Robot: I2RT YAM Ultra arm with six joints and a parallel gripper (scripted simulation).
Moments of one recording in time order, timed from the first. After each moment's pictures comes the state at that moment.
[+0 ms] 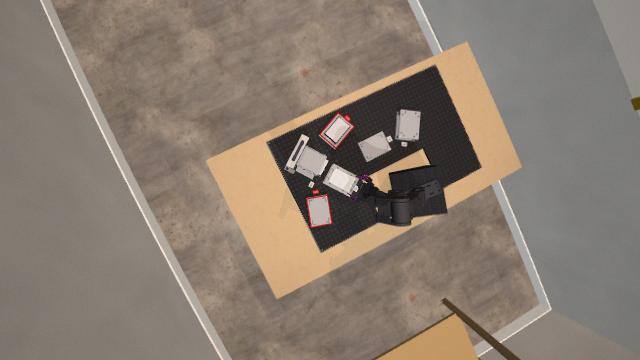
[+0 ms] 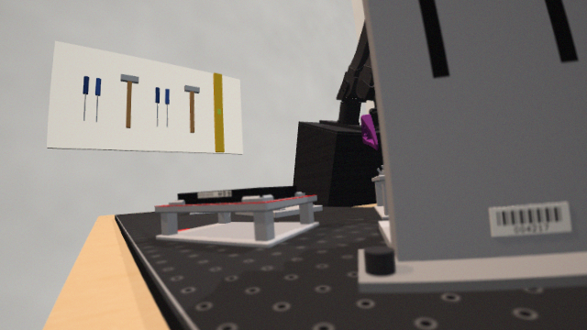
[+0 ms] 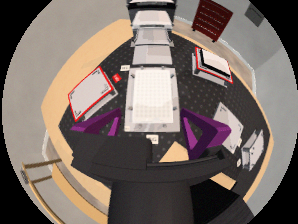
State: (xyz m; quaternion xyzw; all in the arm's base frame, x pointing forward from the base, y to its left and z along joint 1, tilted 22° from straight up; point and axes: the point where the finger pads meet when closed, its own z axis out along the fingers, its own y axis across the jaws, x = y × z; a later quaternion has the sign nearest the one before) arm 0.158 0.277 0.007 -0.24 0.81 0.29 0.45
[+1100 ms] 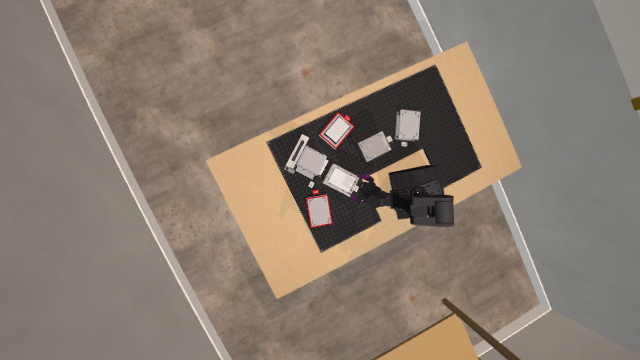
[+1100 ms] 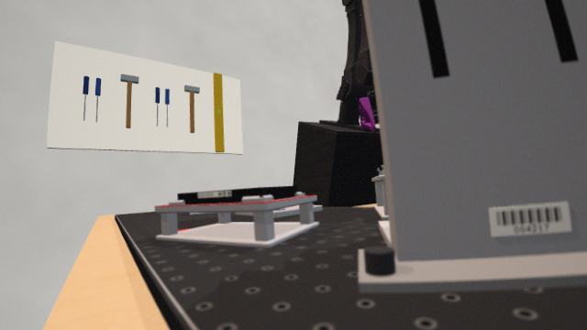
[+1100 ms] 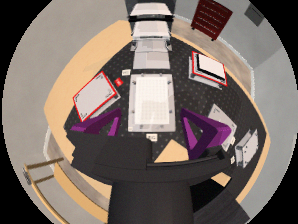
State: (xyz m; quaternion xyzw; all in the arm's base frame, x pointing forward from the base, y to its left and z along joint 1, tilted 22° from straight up) arm 0.159 0.266 0.039 -0.24 0.82 0.28 0.44
